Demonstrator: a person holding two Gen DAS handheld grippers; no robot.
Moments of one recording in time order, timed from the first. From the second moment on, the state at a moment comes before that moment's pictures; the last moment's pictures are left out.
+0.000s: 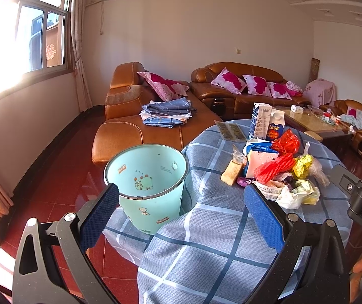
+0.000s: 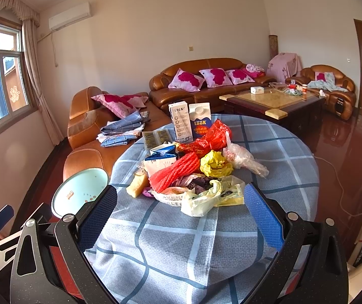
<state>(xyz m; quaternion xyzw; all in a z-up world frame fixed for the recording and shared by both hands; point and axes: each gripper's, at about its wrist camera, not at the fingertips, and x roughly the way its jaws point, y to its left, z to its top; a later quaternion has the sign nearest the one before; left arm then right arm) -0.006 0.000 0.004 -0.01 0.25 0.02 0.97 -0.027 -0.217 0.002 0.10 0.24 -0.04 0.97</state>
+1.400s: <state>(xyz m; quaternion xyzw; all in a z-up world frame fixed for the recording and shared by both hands) -0.006 0.003 0.004 -0.01 0.25 0.02 0.97 -0.028 -0.213 0.004 0.10 0.24 -0.04 0.97</state>
